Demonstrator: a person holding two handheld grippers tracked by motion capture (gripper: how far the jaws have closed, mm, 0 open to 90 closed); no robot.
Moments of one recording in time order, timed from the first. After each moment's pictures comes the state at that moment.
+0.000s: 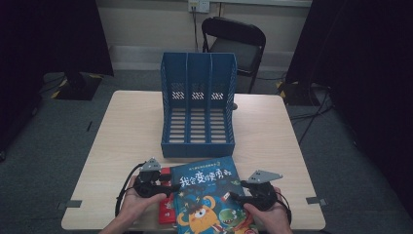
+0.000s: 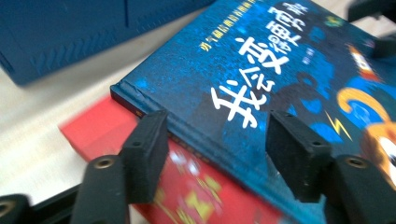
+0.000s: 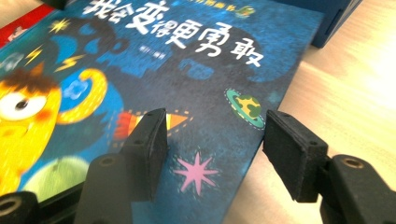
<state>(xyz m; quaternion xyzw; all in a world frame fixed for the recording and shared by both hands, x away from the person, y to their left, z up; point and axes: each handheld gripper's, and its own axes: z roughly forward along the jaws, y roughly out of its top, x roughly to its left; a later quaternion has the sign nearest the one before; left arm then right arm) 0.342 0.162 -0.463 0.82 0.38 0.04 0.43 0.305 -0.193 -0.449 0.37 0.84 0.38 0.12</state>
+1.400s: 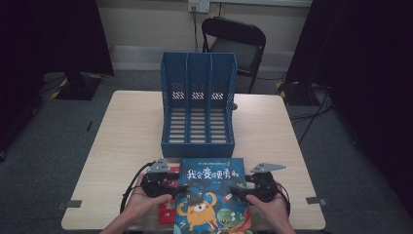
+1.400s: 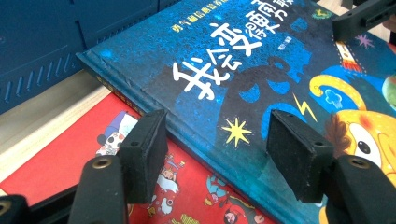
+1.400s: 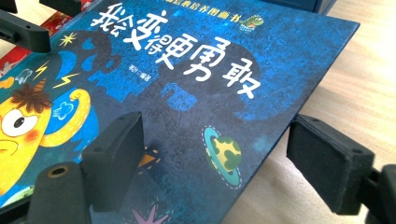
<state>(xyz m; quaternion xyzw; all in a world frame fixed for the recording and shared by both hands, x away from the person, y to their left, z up) 0.341 0.149 -0.468 0.84 0.32 0.04 0.45 0.332 -0.205 -0.457 0.42 0.81 0.39 0.07</state>
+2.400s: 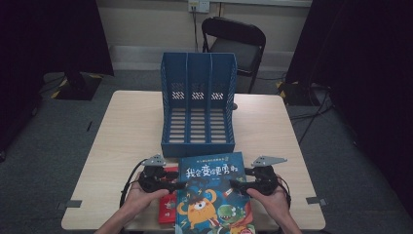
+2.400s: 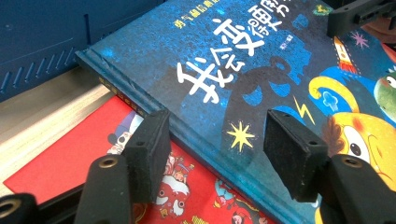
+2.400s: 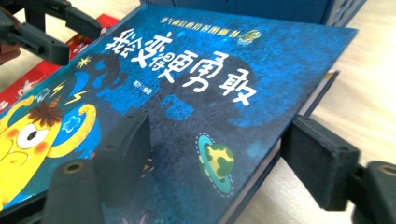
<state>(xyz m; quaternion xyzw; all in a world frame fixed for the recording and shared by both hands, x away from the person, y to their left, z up) 0.355 0.160 -0.470 0.82 0.34 -0.01 0.47 0.346 -0.205 -0.444 0.39 0.82 0.42 0.07</state>
